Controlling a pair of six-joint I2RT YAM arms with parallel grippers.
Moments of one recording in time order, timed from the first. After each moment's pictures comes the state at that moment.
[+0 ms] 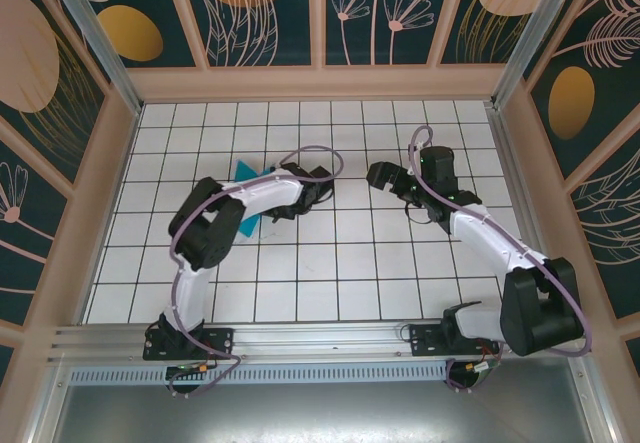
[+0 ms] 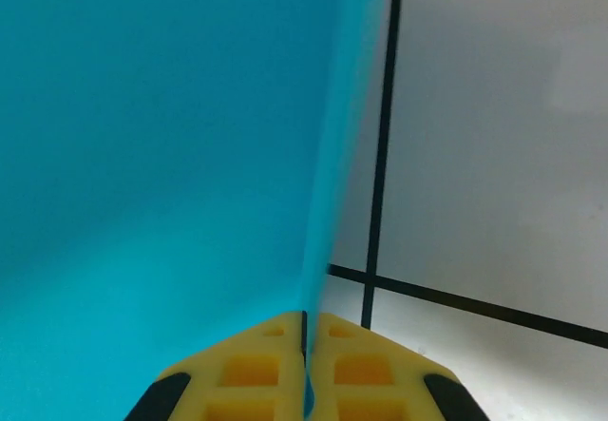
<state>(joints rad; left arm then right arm) -0.75 2.12 1.48 -1.09 -0.75 -0.79 0.29 1.29 0.78 -0.13 -0.31 0.60</state>
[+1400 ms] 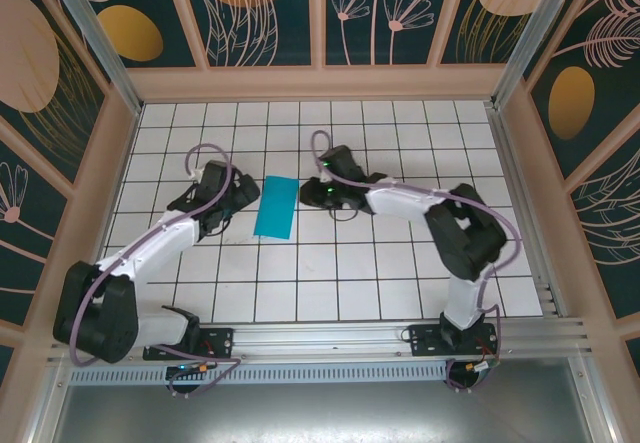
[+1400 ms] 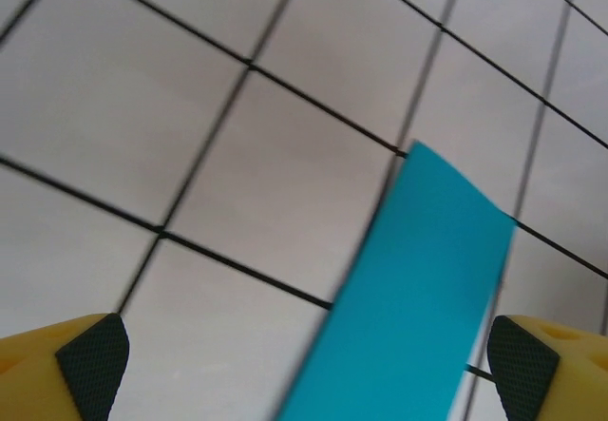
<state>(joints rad) -0.35 1.29 0.75 -0.35 -0.19 -0.86 0.74 1.90 1.20 -0.09 -0.32 0.74</state>
